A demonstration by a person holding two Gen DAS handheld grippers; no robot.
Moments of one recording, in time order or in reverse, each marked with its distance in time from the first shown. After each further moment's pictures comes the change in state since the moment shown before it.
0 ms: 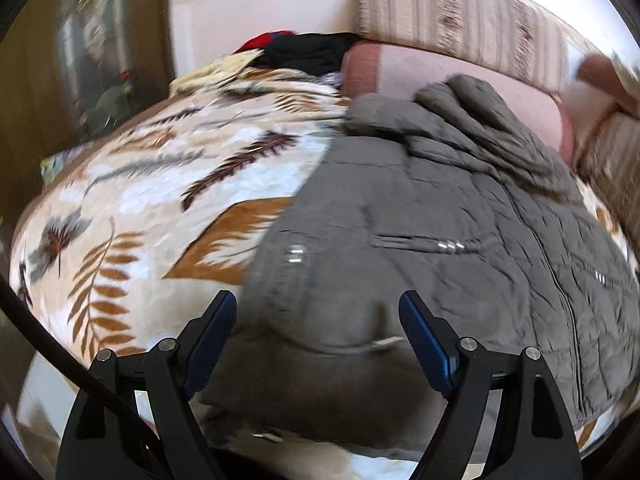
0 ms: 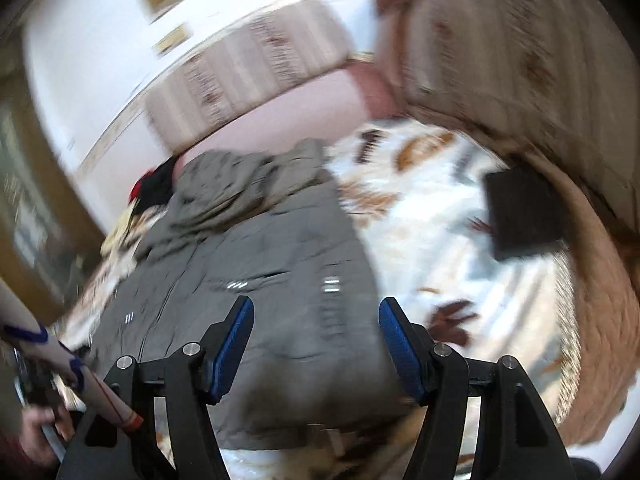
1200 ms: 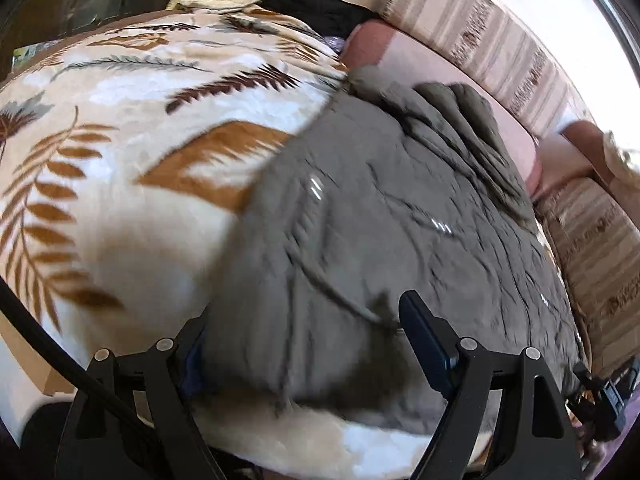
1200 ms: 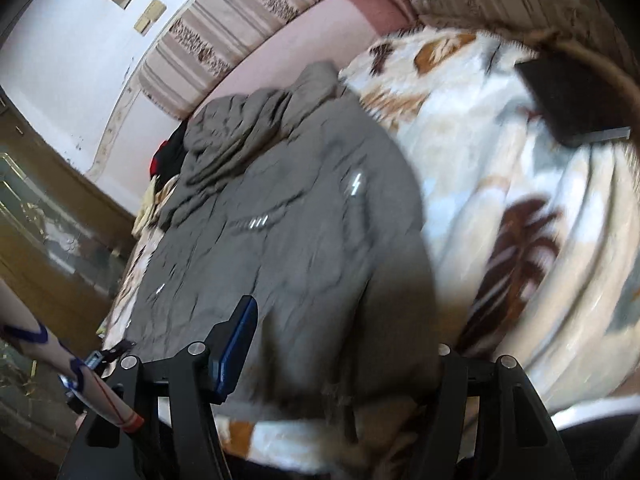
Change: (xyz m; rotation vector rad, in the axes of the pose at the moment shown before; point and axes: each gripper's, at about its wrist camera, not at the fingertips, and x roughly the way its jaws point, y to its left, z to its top) left arm 0.020 0.038 -0.032 -0.218 0.138 -0.294; right arm 0.046 0.015 -0.029 0.107 0.258 0.173
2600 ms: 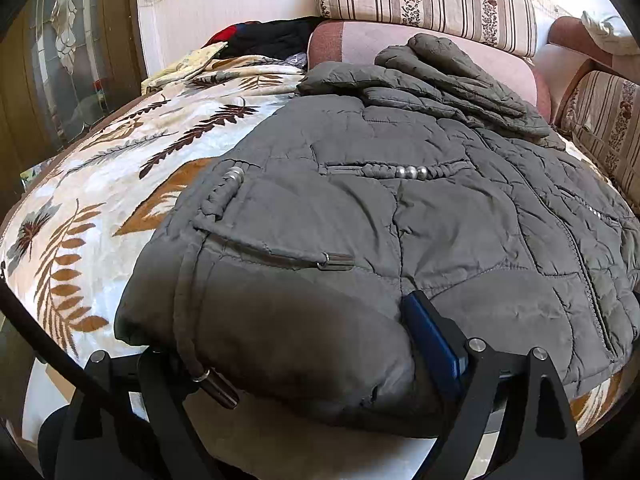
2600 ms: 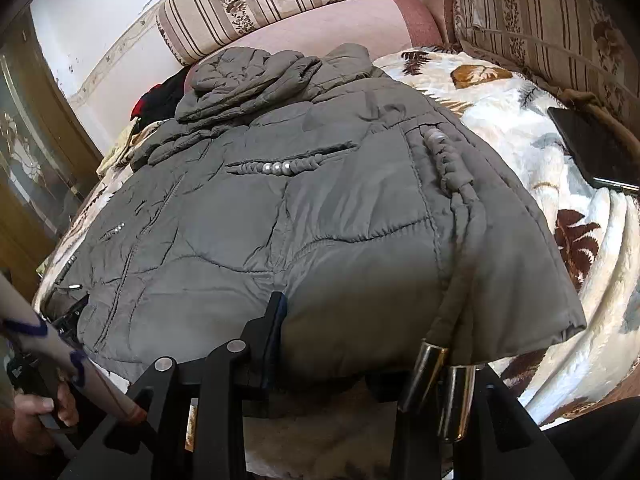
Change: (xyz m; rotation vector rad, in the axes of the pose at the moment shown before) left arm 0.020 -0.064 -0.035 0.348 -0.102 0.261; right arm 0.034 0.048 -0.032 -0.242 0.006 -0.212
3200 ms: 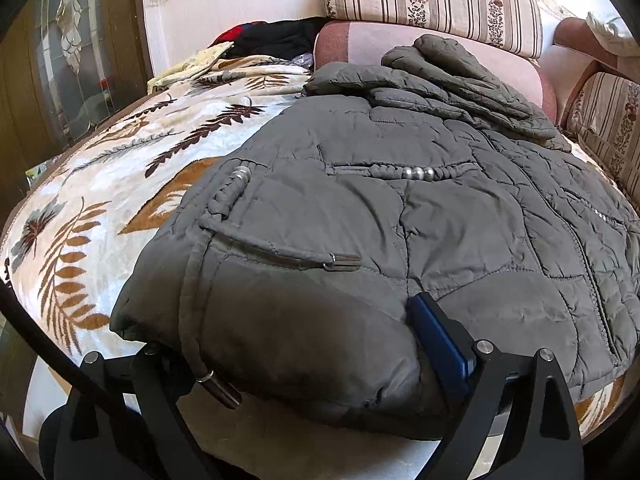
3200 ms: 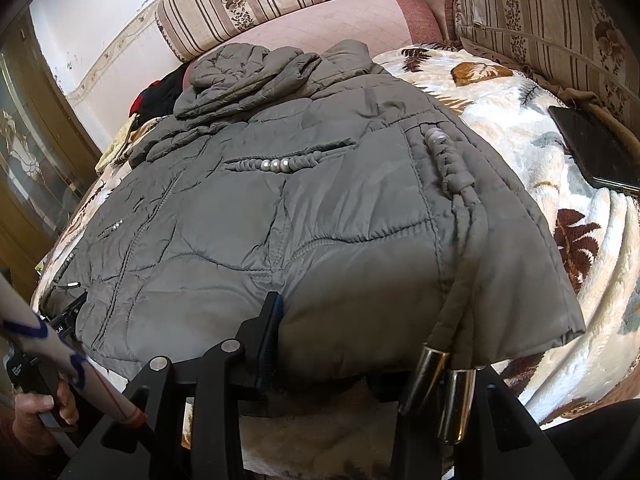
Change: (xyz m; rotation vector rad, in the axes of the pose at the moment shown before) left arm 0.000 -0.001 -0.001 -0.004 -0.006 0.024; right arm 0.000 0.001 0.001 -0.009 0.013 -0.010
